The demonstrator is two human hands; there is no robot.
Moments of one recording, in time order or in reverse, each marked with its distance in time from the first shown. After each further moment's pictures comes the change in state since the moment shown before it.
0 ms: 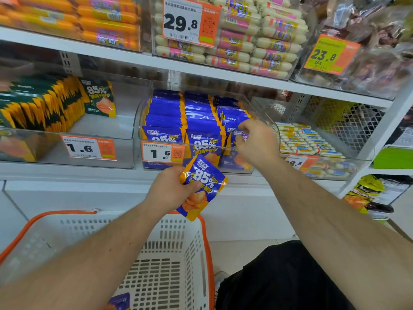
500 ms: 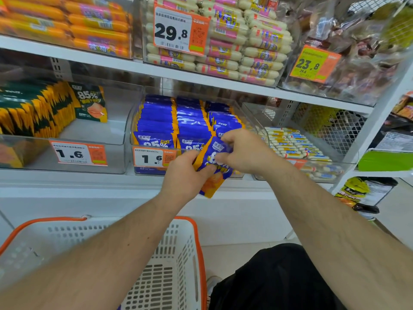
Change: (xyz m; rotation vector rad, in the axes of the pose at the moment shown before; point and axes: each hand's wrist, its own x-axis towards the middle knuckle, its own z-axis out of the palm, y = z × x) left_hand 0.007 0.054 0.015 -0.134 0.149 0.182; right_hand -0.020 -0.033 -0.046 -0.032 -0.435 -0.095
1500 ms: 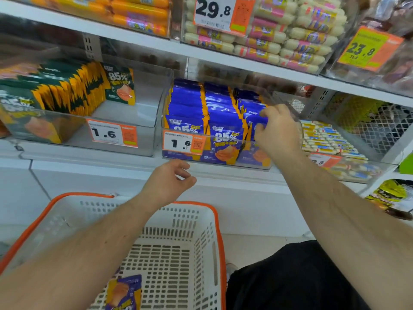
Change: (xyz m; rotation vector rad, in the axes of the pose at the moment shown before) left_hand -0.021 -0.083 -0.058 0.073 -0.108 -0.261; right_hand 0.055 0.034 0.041 -0.145 0.565 0.052
